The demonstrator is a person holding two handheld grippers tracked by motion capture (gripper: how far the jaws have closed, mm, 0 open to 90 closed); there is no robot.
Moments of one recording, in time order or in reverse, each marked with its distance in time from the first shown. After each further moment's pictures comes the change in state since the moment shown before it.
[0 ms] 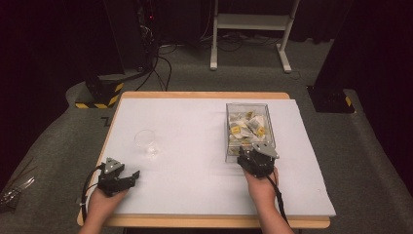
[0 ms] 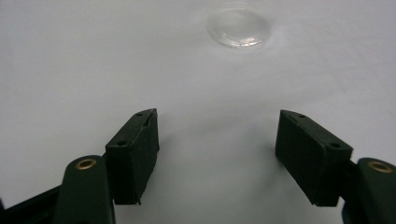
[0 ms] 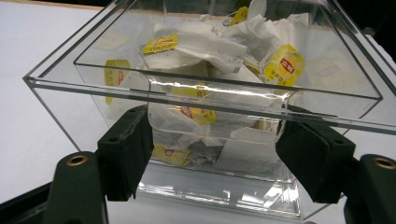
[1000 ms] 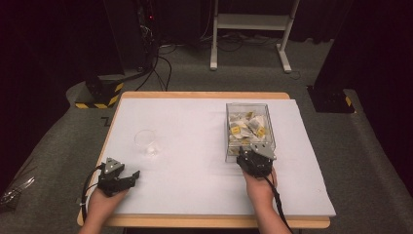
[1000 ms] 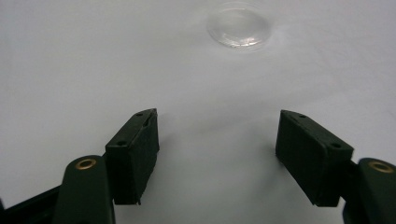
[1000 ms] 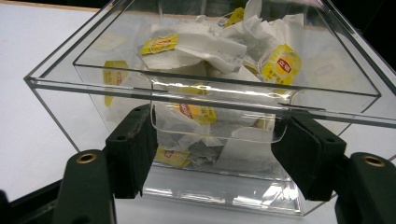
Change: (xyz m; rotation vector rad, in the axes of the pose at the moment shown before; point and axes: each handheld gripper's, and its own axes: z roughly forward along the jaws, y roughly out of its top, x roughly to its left) left arm 0.000 0.000 0.000 0.000 0.000 0.000; right arm 0.007 -0.002 -0.001 -0.007 -0.037 0.008
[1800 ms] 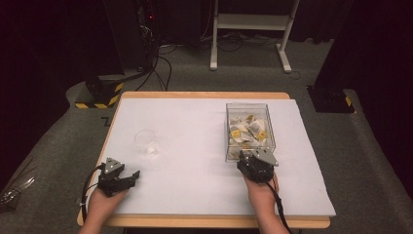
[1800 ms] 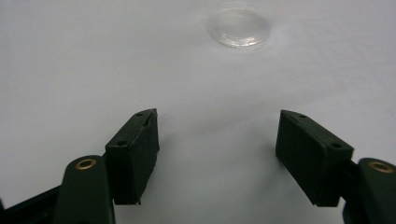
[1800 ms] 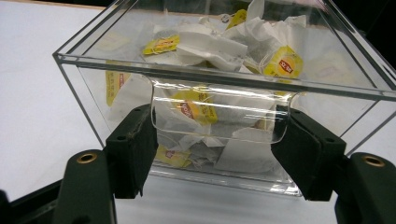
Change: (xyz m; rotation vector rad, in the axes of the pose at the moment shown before) left arm 0.000 0.000 0.000 -0.001 0.001 0.001; right arm -0.001 -0.009 -0.014 -0.010 0.017 -0.010
